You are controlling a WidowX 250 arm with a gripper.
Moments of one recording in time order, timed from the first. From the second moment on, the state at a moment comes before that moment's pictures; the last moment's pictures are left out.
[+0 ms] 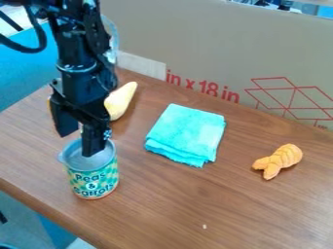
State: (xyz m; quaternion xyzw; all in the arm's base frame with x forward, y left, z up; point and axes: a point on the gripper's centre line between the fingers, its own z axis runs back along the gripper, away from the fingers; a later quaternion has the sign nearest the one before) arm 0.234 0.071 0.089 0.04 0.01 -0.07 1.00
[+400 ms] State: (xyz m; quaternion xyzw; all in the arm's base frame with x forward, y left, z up) arm 0.239 0.074 0.085 0.04 0.01 -0.07 1.00
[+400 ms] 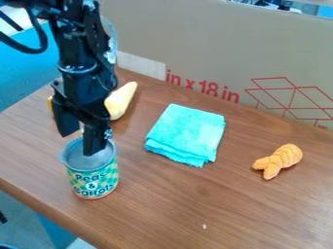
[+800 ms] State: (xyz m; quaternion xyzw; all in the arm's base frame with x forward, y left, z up) arm 0.245 0.061 0.070 0.04 0.00 -0.11 0.99
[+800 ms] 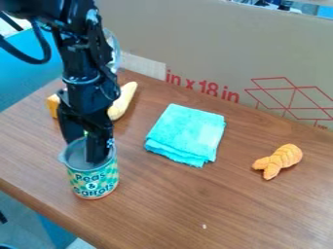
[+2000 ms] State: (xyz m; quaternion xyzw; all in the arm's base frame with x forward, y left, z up) arm 0.211 -0.141 0.065 -0.09 -0.06 -0.23 0.97
